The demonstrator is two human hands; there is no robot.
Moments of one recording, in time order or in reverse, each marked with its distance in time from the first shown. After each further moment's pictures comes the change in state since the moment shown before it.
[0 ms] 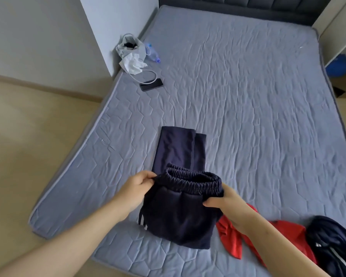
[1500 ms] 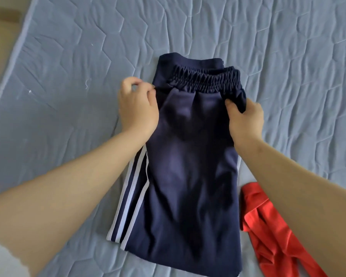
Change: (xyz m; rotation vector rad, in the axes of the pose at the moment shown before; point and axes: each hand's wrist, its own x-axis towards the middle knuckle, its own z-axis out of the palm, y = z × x) left_hand 0.323 -0.100 0.090 0.488 0.598 0.310; right_hand 0.339 0.090 -0.041 -0.211 0.647 -0.243
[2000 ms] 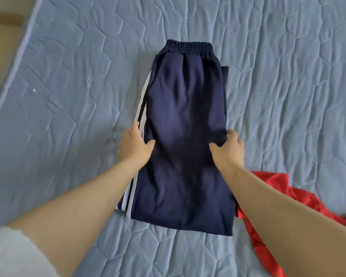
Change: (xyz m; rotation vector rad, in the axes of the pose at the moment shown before) left_hand -0.065 -0.062 0.012 0.162 -0.433 -0.329; right_hand -0.065 0.043 -0.002 -0.375 -0.167 0.289
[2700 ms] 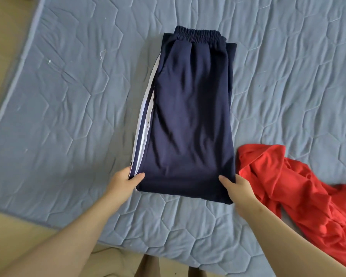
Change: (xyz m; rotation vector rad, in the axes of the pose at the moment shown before) left_hand -0.131 -0.110 -0.011 -0.336 -0.268 -0.154; right_hand -0.100 0.106 -0.003 0.286 -0.247 0.292
